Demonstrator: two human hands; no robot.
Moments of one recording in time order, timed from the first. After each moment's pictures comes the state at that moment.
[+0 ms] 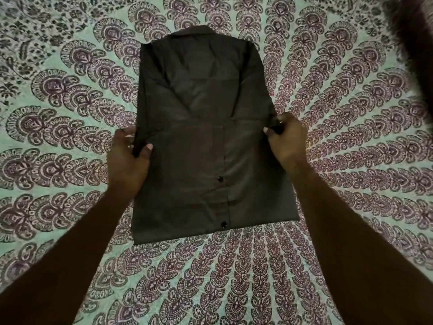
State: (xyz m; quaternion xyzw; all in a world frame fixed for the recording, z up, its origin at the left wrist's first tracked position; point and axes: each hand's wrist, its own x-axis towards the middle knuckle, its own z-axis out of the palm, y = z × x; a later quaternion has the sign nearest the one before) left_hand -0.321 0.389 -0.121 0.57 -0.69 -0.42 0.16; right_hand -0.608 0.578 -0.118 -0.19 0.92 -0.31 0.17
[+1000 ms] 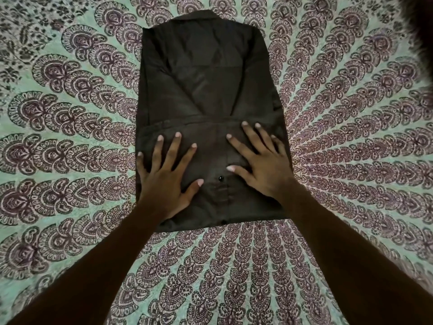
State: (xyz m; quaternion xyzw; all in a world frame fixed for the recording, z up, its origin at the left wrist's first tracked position) left_hand -0.310 0.472 -0.151 0.33 -0.94 -0.10 -0.06; right_hand -0.542 0.623 -0.143 -0.56 0.82 0.01 0.09
